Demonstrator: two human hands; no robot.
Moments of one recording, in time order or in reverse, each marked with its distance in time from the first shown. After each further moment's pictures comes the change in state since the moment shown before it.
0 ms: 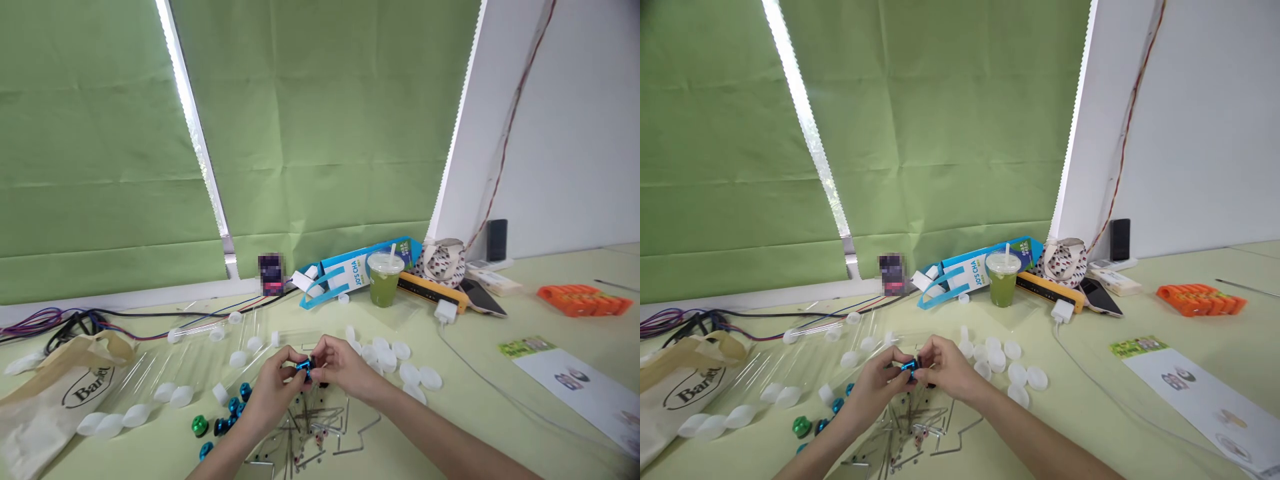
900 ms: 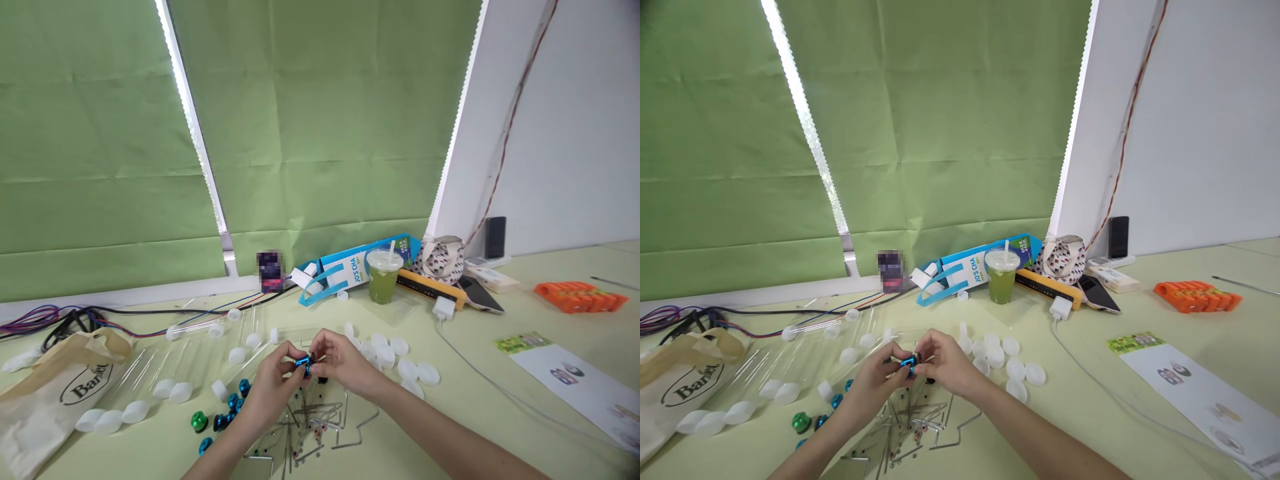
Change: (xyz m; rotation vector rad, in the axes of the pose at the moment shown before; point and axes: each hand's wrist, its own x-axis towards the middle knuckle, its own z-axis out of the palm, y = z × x) left_hand -0.002 0.003 0.000 0.056 -0.015 0.049; right_hand 0.002 0.002 -0.002 -0.019 -0.005 -0.043
